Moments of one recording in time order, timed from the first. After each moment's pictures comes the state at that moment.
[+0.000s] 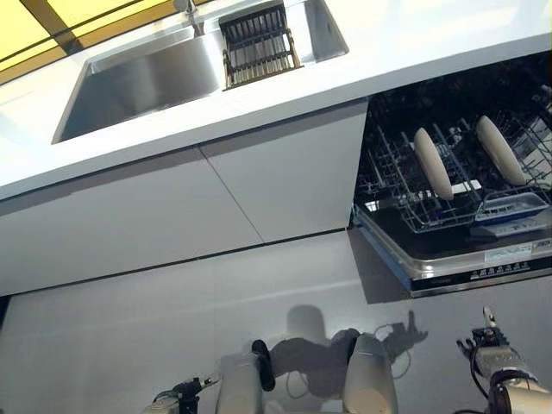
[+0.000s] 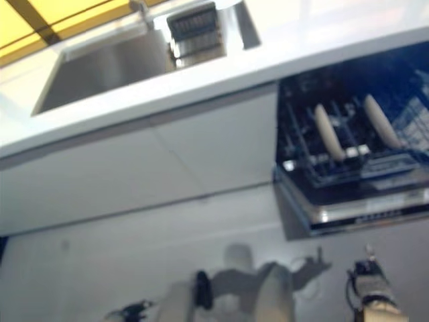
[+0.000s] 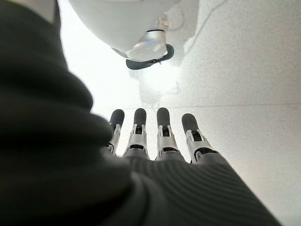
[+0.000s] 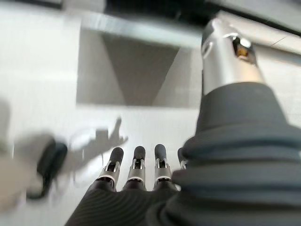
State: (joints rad) left arm -0.09 0.25 -0.18 1.32 -0.34 0.01 -0.11; right arm -0.37 -0.59 -0.30 1.25 1.47 0.08 -0.11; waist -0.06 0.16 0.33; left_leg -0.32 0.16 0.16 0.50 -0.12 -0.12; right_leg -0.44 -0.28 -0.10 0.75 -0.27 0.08
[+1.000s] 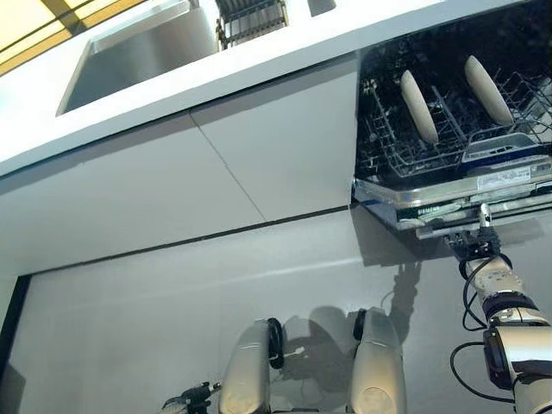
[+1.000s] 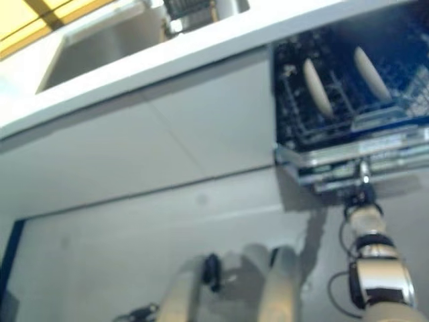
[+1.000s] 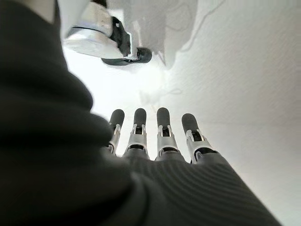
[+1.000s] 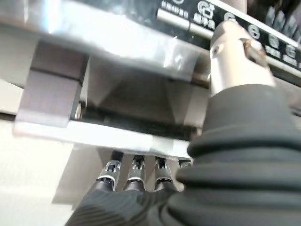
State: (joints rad) left arm -0.04 0.23 -0.24 1.24 -0.38 0.06 -0.11; right arm -0.70 -0.67 -0.02 1.17 1.50 0.07 0.05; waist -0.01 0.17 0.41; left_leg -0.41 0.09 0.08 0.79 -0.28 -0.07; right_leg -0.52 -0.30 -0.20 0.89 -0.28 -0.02
